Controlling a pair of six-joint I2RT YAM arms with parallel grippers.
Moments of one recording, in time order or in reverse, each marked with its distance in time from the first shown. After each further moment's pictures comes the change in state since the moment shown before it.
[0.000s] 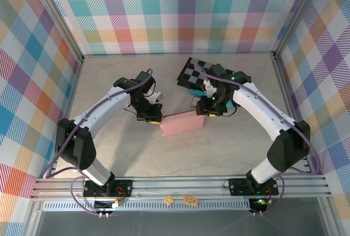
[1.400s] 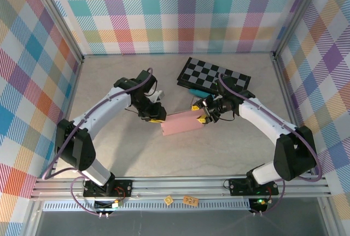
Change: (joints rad) left arm -0.014 -0.032 0.000 0.060 0.009 -0.081; right arm -0.101 -0.103 -0.406 0.594 -0.303 0.950
